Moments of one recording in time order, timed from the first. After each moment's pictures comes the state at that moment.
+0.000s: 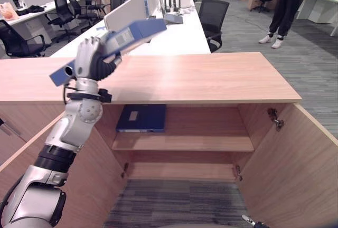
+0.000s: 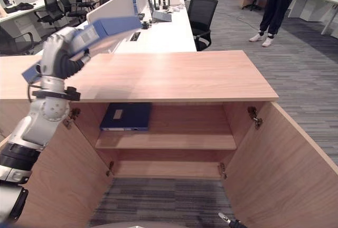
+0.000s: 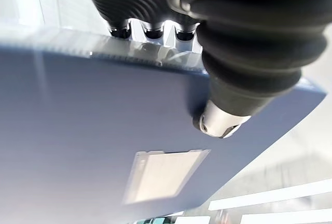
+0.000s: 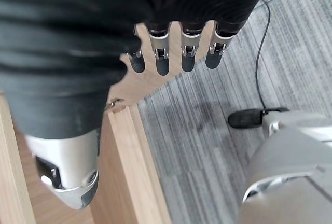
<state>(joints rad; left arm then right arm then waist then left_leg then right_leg) -0.47 0.75 -0.10 -0.02 0.32 -0.12 0.45 0.07 -0.29 0.03 1.25 0.45 -0.03 0.00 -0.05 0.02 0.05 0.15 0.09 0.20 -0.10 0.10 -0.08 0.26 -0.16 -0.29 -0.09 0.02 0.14</state>
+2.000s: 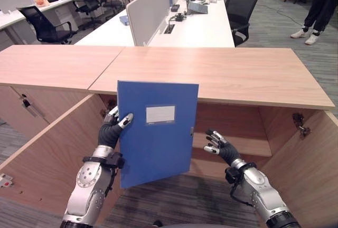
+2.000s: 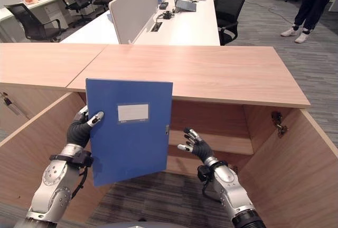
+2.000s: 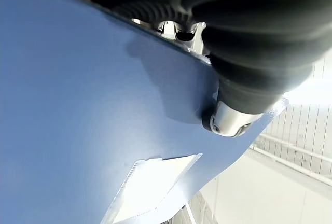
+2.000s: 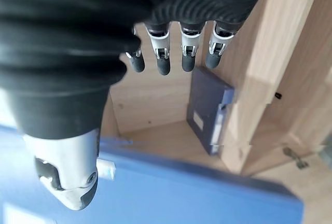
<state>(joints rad) 0.11 0.40 -0.10 -0.20 -0.56 -0.11 -0.03 0.02 -0.37 0.31 0.19 0.41 0.01 0.17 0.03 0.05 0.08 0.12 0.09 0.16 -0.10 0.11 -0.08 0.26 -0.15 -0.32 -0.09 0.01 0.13</state>
